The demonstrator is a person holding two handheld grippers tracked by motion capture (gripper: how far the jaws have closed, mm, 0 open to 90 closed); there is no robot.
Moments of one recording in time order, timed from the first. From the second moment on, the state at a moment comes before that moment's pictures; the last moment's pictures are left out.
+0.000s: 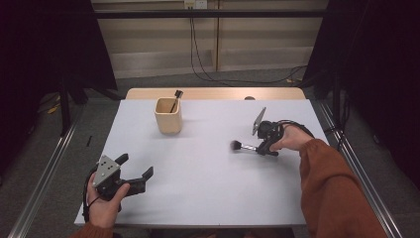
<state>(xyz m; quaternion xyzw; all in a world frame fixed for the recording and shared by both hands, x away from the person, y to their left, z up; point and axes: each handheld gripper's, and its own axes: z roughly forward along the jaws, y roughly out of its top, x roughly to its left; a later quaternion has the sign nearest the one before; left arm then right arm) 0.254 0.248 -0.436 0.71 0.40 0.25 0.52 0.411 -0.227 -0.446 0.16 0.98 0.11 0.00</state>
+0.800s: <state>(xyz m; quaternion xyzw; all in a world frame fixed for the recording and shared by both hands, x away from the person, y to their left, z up) 0.252 0.247 -0.436 0.71 0.40 0.25 0.52 0.398 -0.250 -0.429 0.29 0.92 0.26 0.06</state>
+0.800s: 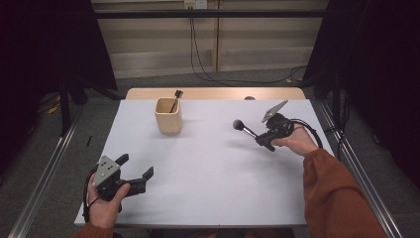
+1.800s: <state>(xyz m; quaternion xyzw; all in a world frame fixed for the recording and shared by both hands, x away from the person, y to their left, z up) 0.251 0.245 -0.434 0.71 0.39 0.25 0.52 0.346 -0.259 -0.449 0.35 0.80 0.47 0.11</state>
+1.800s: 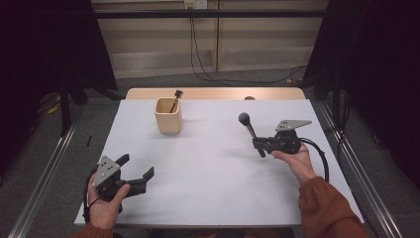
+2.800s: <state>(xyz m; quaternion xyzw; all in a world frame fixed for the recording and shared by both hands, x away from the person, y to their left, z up) 0.247 0.230 -0.425 0.71 0.38 0.25 0.54 0.316 -0.243 -0.441 0.30 0.76 0.57 0.11</state>
